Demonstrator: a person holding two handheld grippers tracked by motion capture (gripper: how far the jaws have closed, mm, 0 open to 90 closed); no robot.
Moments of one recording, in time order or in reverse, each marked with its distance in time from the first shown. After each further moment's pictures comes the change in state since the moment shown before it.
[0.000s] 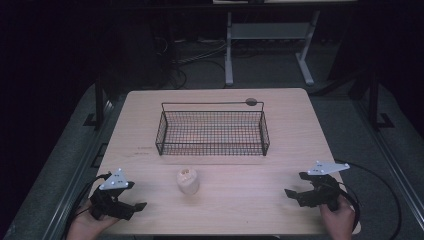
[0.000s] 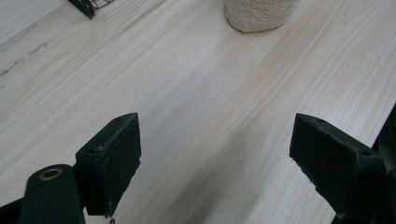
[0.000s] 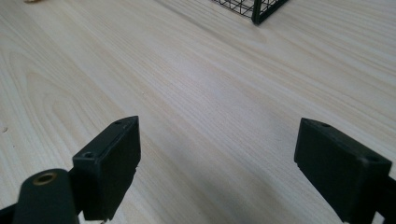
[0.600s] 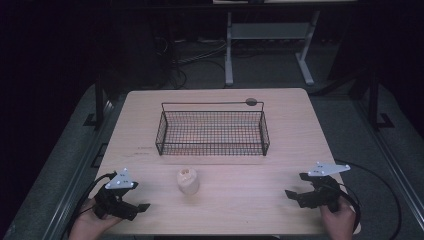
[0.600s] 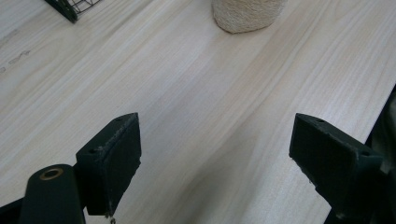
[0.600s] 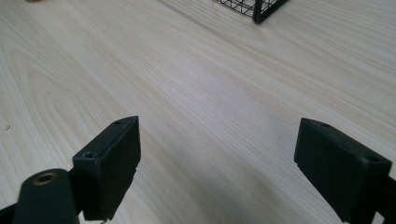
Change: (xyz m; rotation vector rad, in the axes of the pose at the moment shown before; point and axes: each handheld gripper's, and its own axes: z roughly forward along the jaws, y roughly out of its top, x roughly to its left) left arm -0.007 0.013 0.005 0.037 -0.015 0.039; right arm 0.003 -0.002 -0.002 0.000 -0.007 0.000
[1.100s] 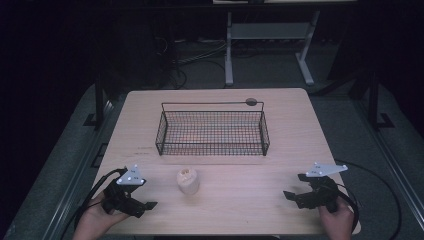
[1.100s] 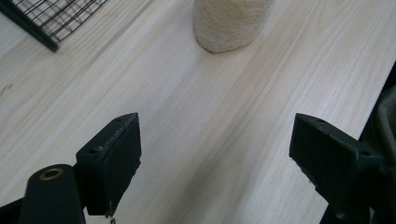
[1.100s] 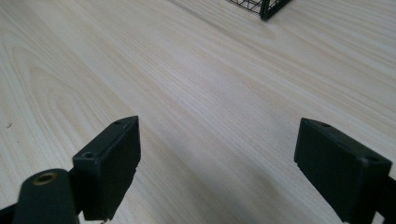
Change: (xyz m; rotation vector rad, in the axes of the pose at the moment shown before) left arm -0.009 0.027 0.007 0.040 -0.030 0.075; right arm 0.003 0.000 0.004 0.012 0.008 -0.005
